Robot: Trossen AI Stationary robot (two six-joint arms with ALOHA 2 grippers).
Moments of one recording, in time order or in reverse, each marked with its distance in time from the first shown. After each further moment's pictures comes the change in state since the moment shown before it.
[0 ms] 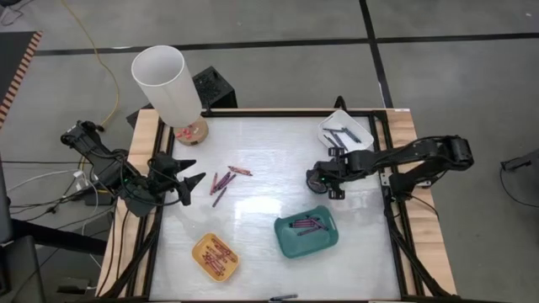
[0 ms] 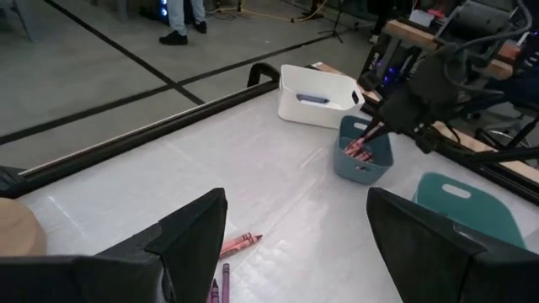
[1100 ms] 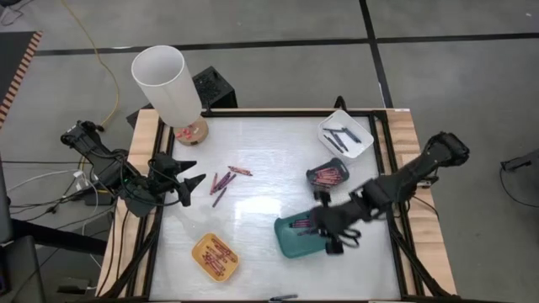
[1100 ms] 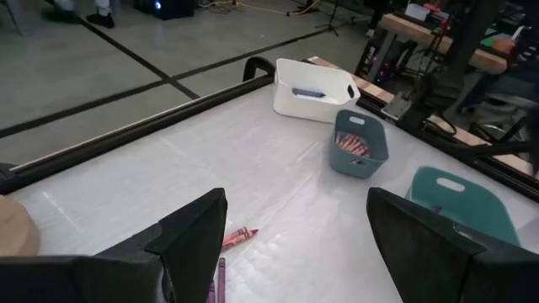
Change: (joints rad) left arm 0.000 0.000 0.000 -0.001 0.024 -0.003; right arm 0.557 0.039 0.394 0.155 -0.152 0.435
